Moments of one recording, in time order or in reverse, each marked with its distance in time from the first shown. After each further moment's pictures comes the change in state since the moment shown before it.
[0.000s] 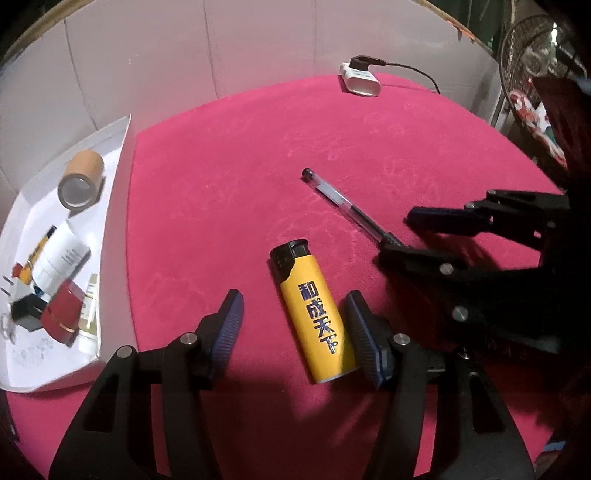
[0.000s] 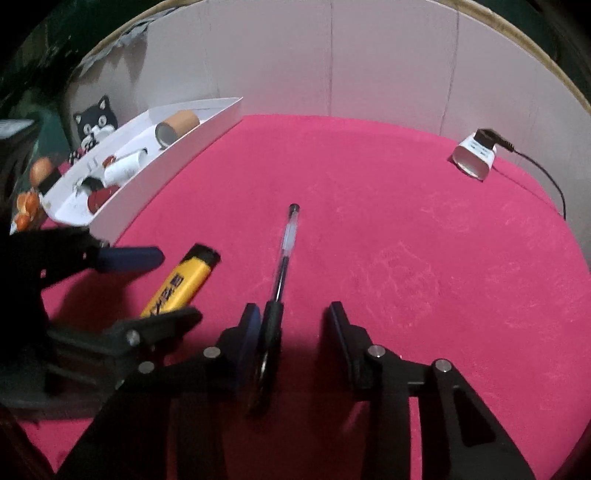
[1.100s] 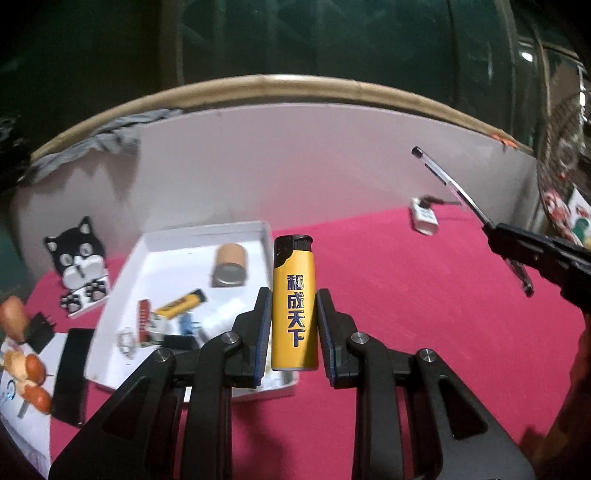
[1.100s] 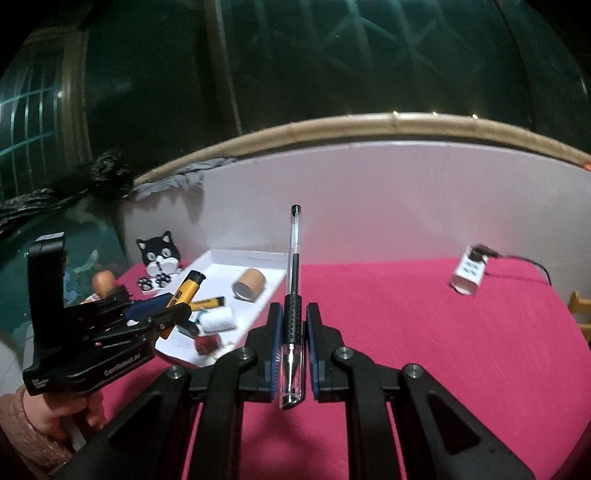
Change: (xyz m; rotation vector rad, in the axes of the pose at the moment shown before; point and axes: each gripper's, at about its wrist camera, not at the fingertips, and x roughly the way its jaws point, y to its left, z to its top) left arm -0.150 0.073 -0.002 -0.200 -0.390 0.220; right arm -0.133 0.030 0.053 0.084 -0.437 0.136
